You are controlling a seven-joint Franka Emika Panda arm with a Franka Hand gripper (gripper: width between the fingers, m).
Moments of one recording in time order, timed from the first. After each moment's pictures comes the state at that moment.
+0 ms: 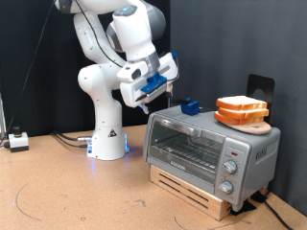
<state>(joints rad) 0.37 -0.62 -0.35 -2.71 0.20 2.14 0.48</state>
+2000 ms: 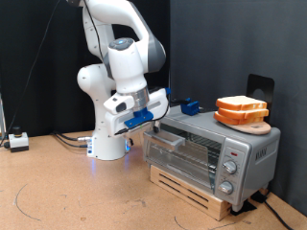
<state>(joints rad) 0.28 -0.33 -0.40 -2.70 0.16 2.36 0.47</state>
